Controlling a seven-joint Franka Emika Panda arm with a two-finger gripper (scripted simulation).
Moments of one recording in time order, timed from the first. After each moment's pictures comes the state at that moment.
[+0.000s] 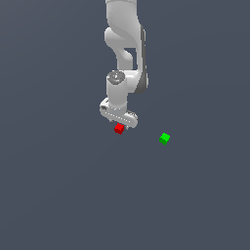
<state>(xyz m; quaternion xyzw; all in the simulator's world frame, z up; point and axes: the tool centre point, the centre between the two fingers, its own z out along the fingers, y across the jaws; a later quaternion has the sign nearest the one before) -0.135 -0.033 0.062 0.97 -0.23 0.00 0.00</state>
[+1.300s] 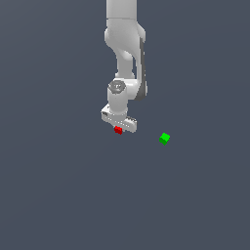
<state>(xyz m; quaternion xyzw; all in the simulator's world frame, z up) -0.136 -0.032 0.020 0.97 -0.23 0.00 0.00</state>
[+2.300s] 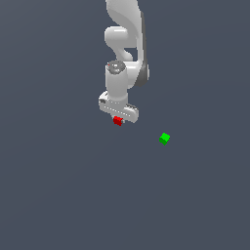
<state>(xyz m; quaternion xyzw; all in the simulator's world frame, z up) -0.137 -0.032 0.101 0.97 -0.23 0.00 0.00</state>
